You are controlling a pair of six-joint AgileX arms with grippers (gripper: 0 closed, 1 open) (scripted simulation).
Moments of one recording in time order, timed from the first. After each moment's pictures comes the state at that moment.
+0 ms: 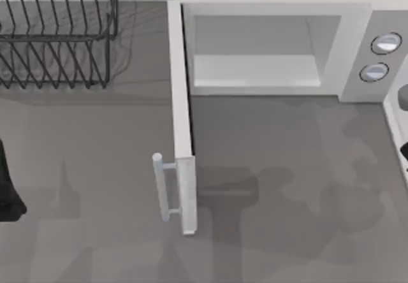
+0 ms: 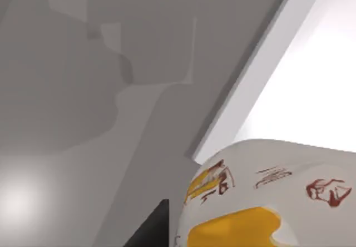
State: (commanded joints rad) left arm 0.00 0.00 0.00 0.00 0.00 0.00; right arm 0.13 1.47 1.00 -0.85 0.08 -0.42
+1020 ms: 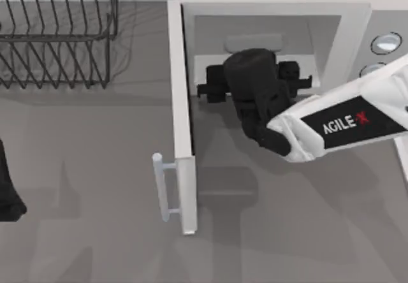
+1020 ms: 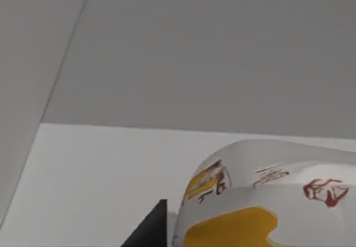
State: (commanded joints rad) left arm 0.00 0.00 0.00 0.00 0.00 0.00; right arm 0.63 2.26 1.25 0.53 0.59 0.25
